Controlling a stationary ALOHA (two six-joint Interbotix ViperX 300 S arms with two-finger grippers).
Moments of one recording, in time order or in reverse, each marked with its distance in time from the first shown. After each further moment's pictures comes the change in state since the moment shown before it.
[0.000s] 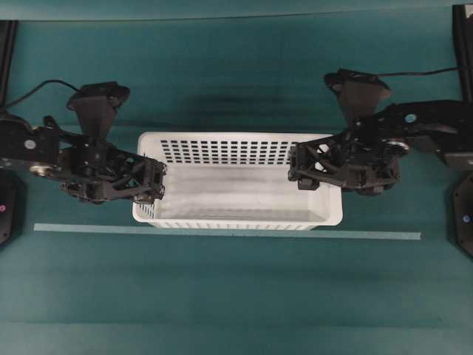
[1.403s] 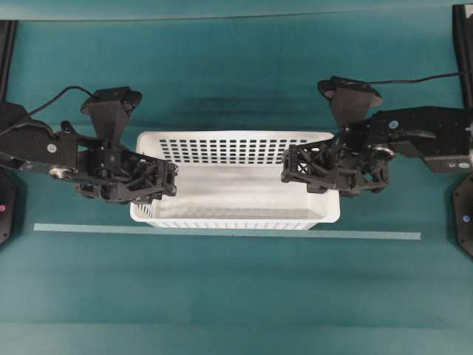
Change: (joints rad) left arm 0.012 0.084 0.000 0.000 -0.115 0.000; right arm -0.006 0.064 0.014 0.011 -0.091 0.020
